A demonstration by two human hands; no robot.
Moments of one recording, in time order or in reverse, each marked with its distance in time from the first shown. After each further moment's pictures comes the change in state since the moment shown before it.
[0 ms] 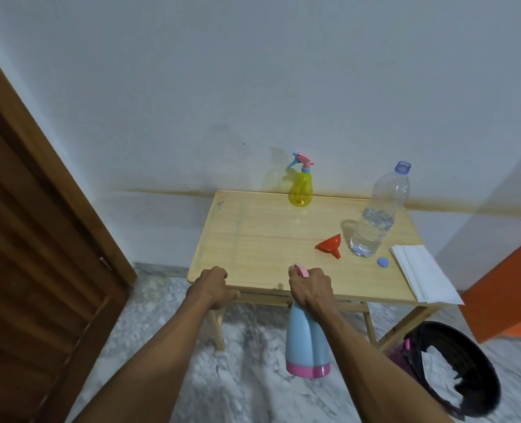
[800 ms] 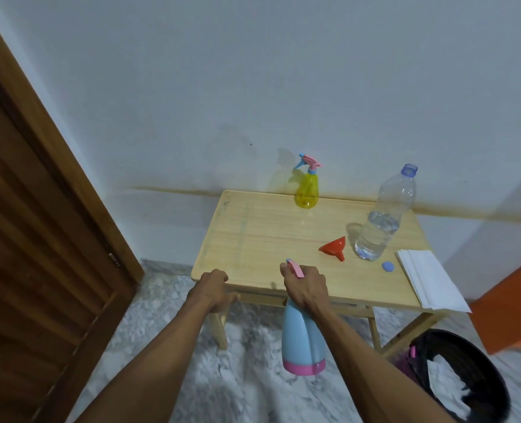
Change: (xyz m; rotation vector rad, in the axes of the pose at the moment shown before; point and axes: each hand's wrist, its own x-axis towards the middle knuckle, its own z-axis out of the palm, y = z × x) left_hand -0.002 -0.006 0.011 -0.009 0.025 -0.008; right_hand -0.005 -0.006 0.000 0.069 -0.088 -0.134
